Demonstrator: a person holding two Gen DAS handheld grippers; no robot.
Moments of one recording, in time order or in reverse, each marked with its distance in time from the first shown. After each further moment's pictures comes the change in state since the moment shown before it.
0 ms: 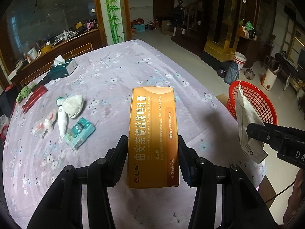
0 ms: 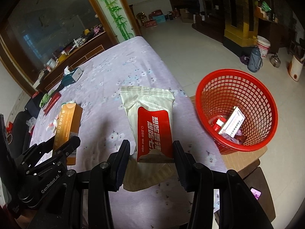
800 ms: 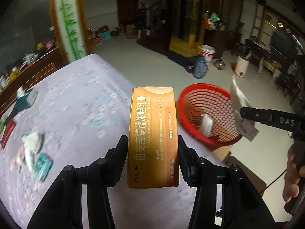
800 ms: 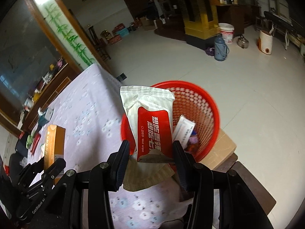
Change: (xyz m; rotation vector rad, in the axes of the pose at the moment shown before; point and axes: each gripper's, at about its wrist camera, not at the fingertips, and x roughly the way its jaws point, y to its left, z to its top) left arm 0.016 -0.102 0.047 0.182 -0.021 -0.200; right arm -0.044 -0.133 0.029 0.255 -0.089 -0.119
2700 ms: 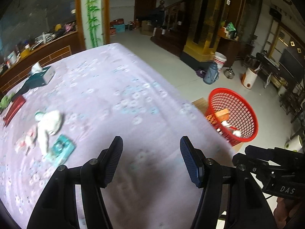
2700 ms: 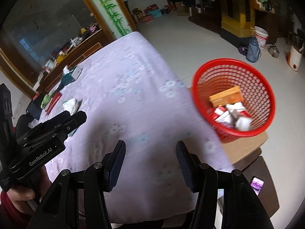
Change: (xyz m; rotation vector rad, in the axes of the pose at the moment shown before) left arm -0.033 0.104 -0.038 -0.157 0.014 0.037; right arm 0.014 0.123 -0.074 -0.214 0.143 0.128
